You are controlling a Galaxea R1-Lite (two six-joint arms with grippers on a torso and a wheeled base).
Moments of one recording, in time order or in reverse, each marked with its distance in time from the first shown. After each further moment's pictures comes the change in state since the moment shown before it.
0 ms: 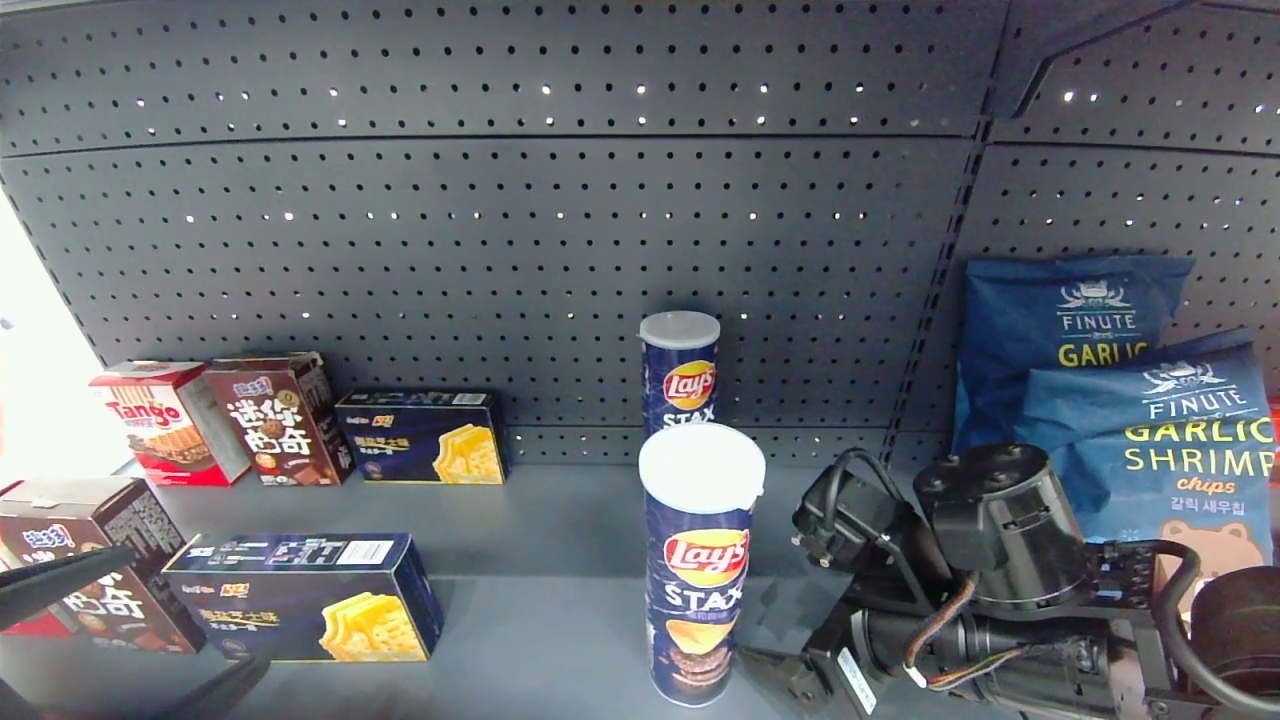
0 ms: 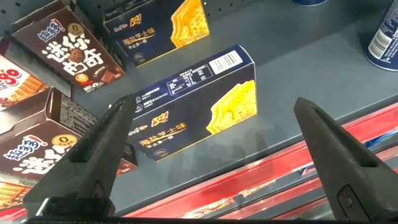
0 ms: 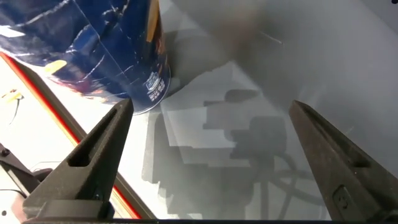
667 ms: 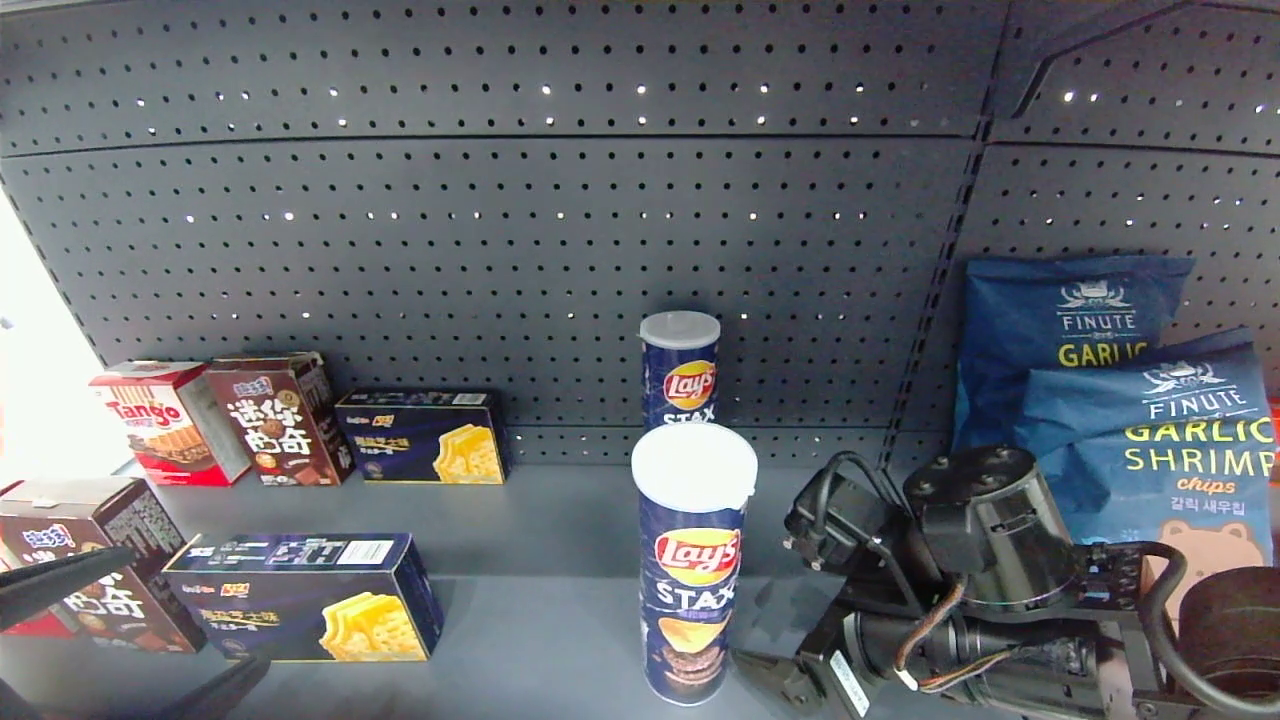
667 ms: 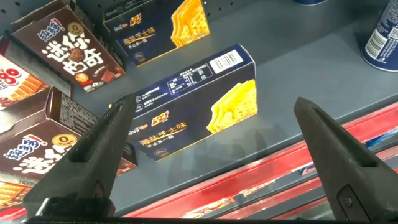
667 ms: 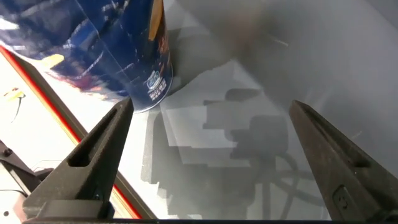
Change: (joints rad) left arm 0.000 0.000 0.001 0.000 0.000 0.001; right arm 0.008 0.013 -0.006 0.000 0.000 0.001
